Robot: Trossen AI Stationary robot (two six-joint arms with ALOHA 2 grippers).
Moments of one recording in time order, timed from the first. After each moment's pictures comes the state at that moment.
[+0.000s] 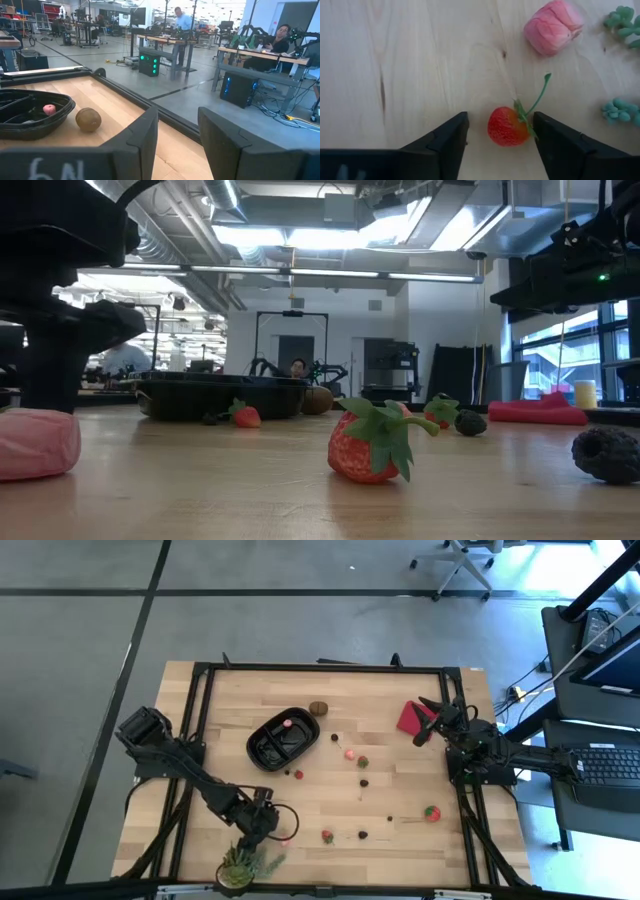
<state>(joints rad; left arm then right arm) -0.64 1.69 0.83 -0.32 -0.17 -0.44 -0.16 0.05 0.01 0.08 0.63 -0.11</state>
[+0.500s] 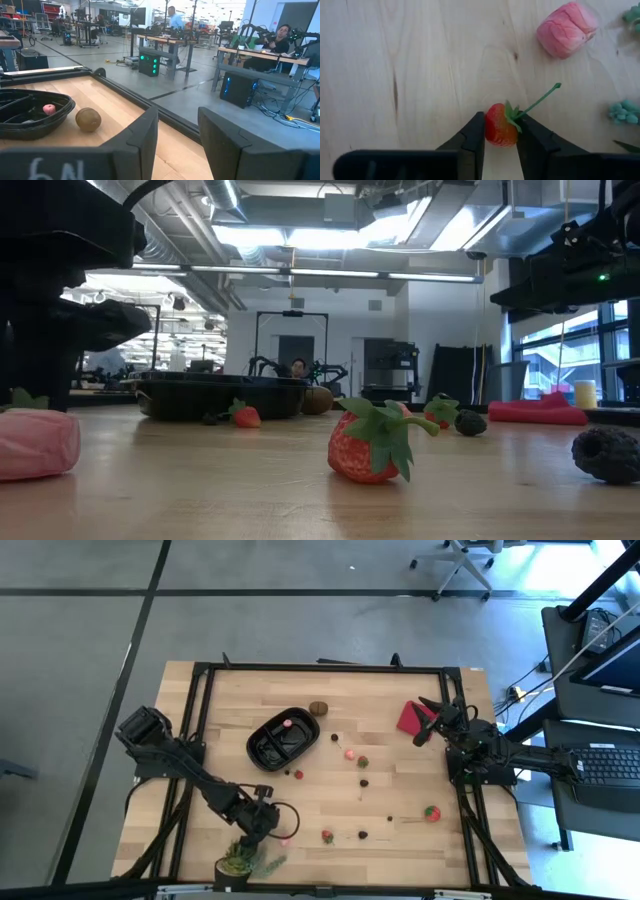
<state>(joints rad) -0.63 1.69 0.83 -0.32 -0.18 -0.44 -0.16 0.05 0.01 0.08 0.63 -0.11</state>
